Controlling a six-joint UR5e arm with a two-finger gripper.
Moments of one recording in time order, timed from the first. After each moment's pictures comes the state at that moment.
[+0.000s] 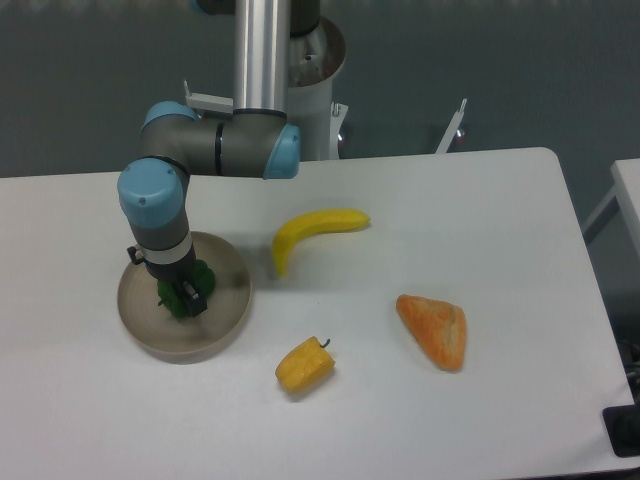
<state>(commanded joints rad) 1.79 -2.04 -1.61 -0.96 1.53 0.87</state>
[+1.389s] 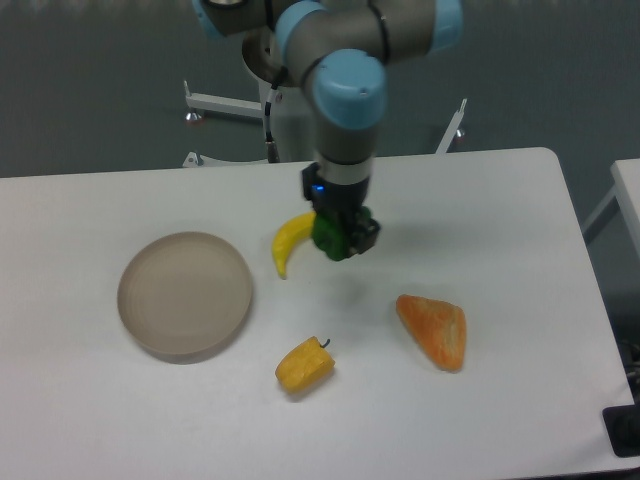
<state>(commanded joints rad) 2.28 -1.85 -1.51 -1.35 1.57 1.48</state>
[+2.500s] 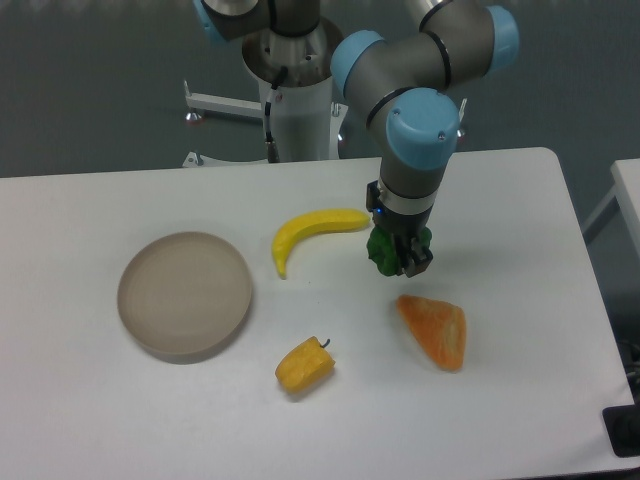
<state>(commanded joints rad) 2.31 -1.94 -1.42 -1.35 1.56 1.62</state>
